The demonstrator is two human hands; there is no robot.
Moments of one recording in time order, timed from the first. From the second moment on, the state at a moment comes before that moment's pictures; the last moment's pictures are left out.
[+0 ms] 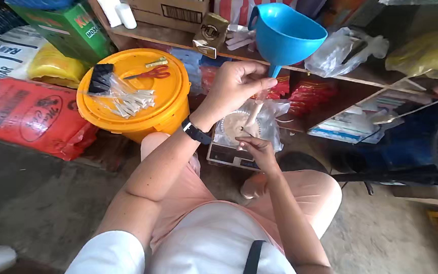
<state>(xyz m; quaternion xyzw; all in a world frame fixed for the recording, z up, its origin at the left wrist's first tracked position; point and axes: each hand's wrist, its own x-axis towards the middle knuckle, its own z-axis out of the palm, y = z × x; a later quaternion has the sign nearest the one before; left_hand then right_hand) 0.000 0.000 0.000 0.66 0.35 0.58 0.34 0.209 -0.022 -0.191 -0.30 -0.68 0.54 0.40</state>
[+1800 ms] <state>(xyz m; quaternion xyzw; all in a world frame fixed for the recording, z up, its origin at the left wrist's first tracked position) 0.039 -0.017 -0.005 0.68 0.24 0.46 0.51 0.271 -0.053 -0.150 -0.35 -0.74 0.36 0.45</state>
